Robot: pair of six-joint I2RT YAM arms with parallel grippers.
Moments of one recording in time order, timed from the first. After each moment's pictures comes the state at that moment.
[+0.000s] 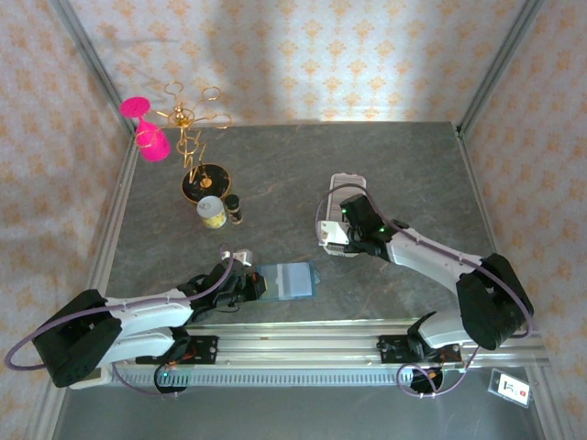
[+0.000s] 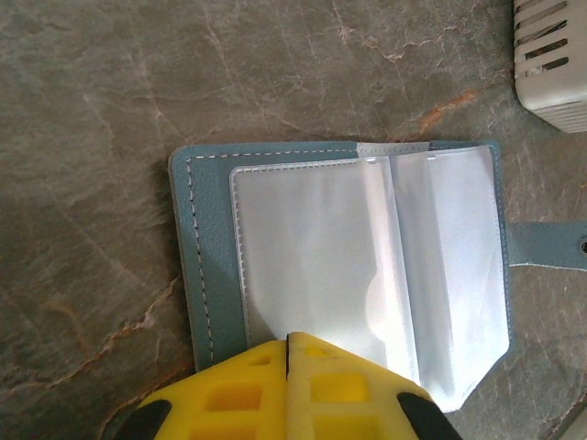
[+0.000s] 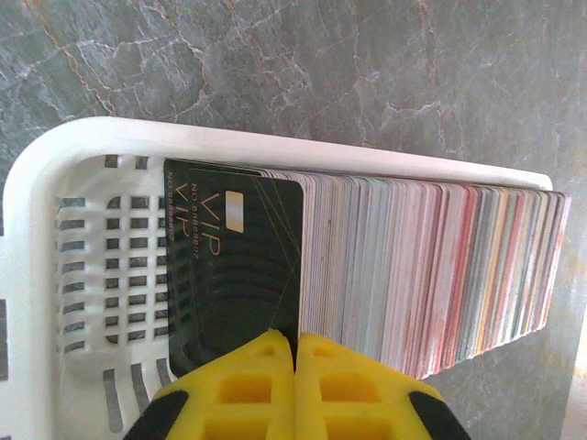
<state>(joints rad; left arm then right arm) -0.77 1.11 0.18 0.18 0.05 -0.93 0.59 1.37 0.79 -0.34 0.15 -1.07</state>
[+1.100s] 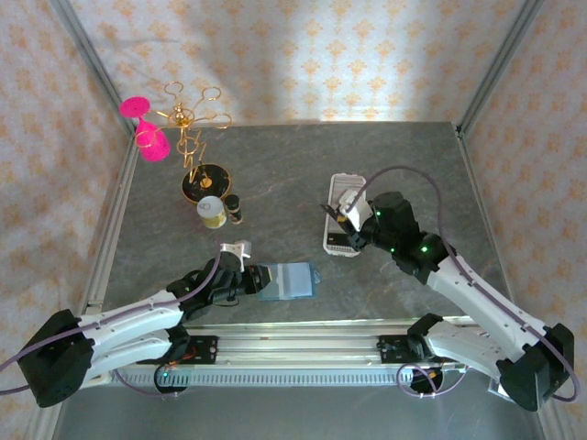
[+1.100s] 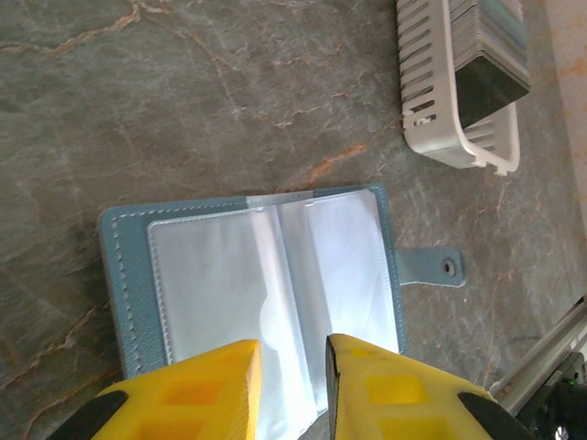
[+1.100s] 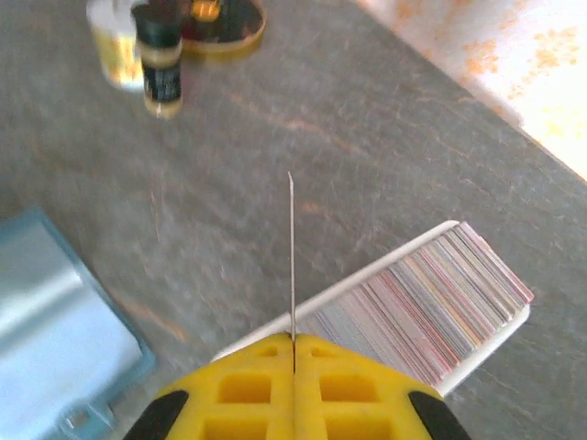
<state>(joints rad) -0.77 0.94 0.26 0.02 0.05 -0.93 0.60 0.97 0.80 -0.37 -0.09 -0.22</state>
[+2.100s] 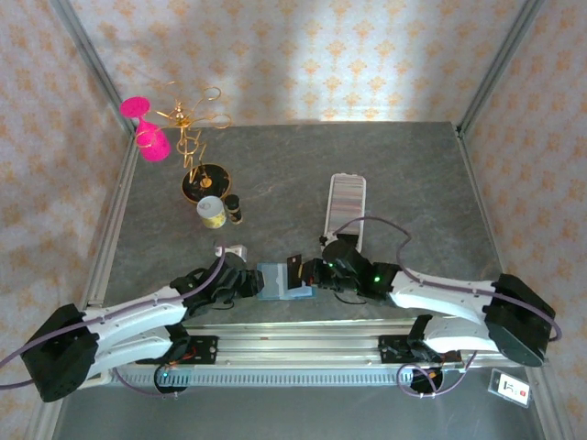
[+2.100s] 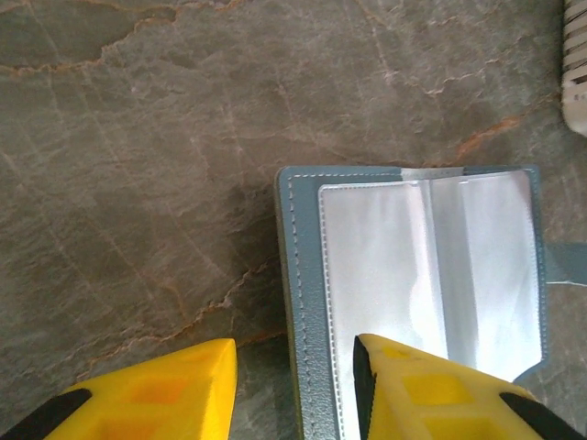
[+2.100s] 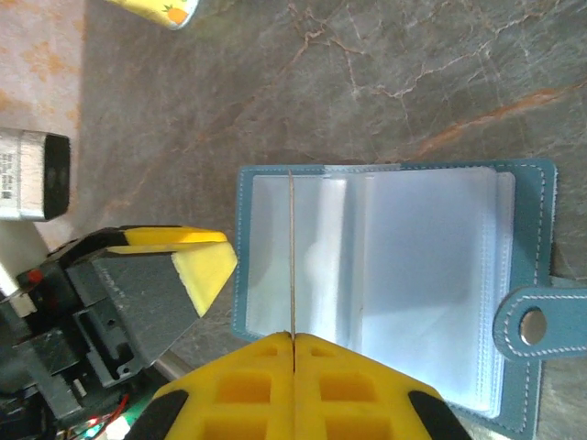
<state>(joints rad) -0.77 1.00 0.29 -0.16 -0.05 -0.91 1.00 1.21 0.54 -0.02 -0.07 1.06</state>
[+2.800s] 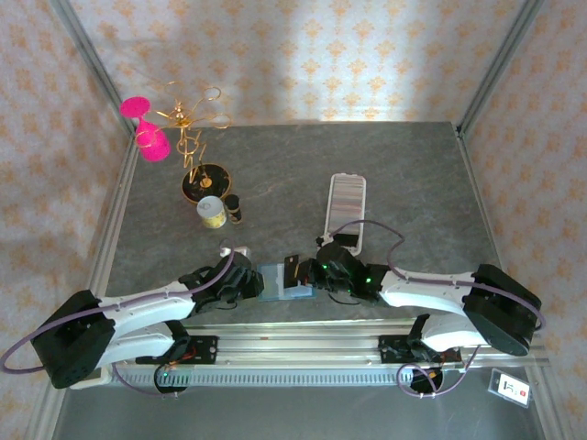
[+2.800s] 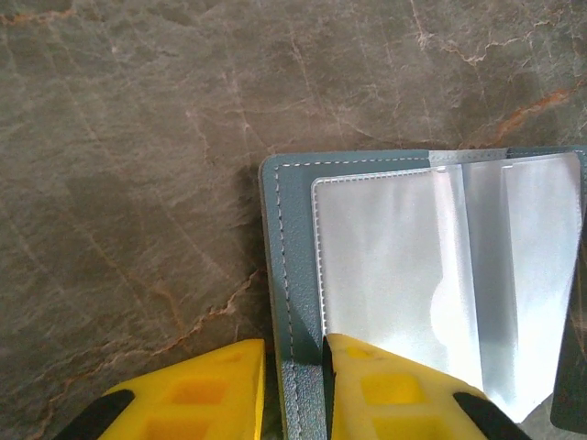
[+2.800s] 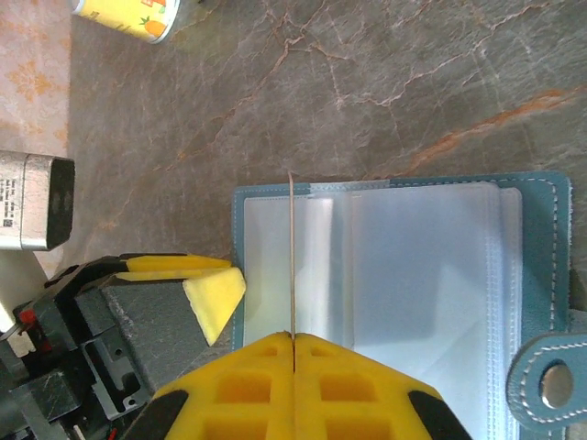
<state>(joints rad) -0.77 1.10 0.30 -0.11 -0.03 -0.90 1.01 1.29 0.52 0.10 -0.04 1.10</state>
